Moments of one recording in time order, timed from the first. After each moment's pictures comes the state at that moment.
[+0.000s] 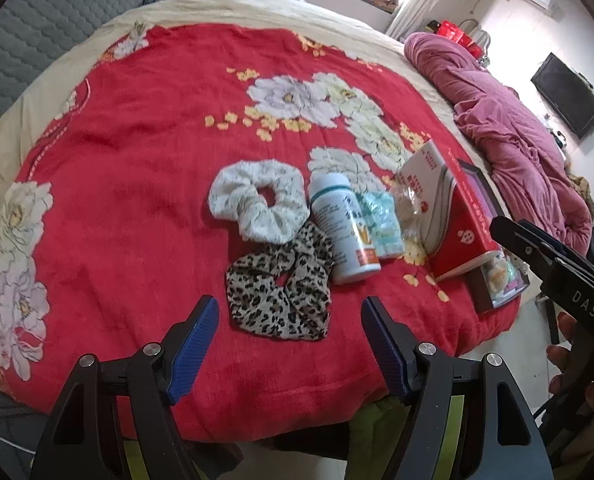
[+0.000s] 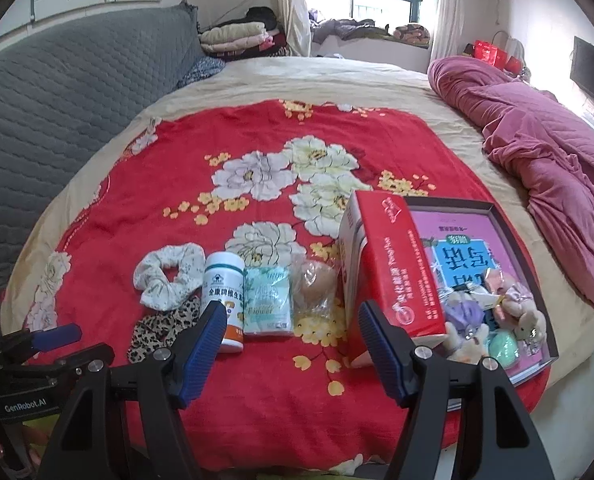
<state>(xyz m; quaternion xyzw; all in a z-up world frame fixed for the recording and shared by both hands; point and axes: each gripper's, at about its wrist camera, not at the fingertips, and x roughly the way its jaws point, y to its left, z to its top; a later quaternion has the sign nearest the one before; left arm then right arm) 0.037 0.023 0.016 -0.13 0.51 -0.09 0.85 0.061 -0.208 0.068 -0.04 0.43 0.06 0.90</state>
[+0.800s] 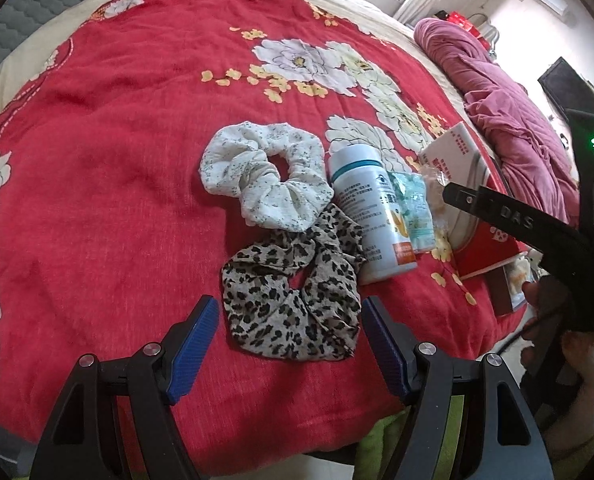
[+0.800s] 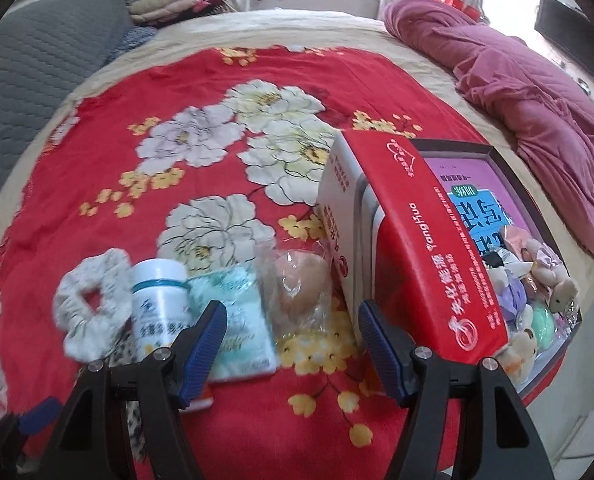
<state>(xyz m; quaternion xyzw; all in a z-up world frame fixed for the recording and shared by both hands) 0.069 0.027 -0.038 -0.16 0.54 -0.10 0.82 0.143 -0.195 -0.007 -0.01 0.50 -0.05 0.86</state>
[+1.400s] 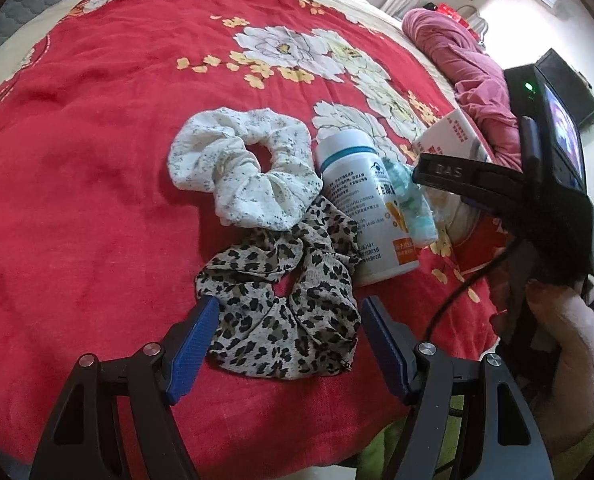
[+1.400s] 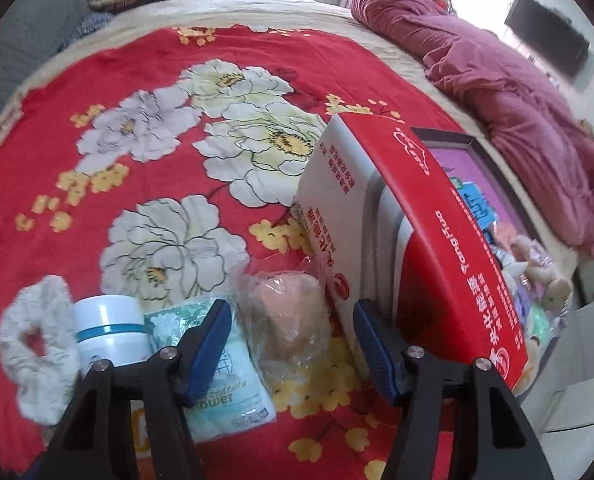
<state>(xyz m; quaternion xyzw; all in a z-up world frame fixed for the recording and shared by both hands) 0.082 0.014 -0.055 -0.15 0.54 -0.13 0.82 0.181 -0.182 -0.039 -0.05 0.52 -0.15 0.84</state>
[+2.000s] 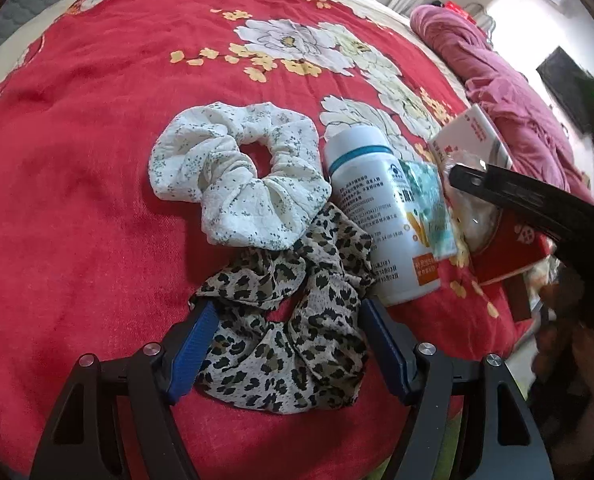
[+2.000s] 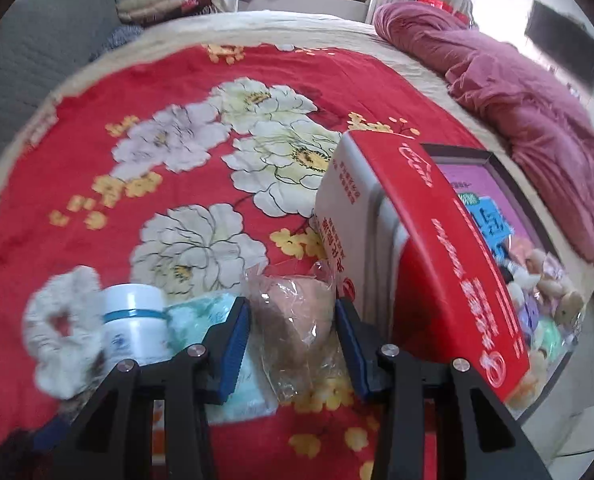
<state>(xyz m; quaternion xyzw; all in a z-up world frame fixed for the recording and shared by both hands) 0.100 0.005 -0.069 -0.15 0.55 -0.11 0.82 0.159 -0.194 -0.022 -0.01 0.49 -0.07 0.87</state>
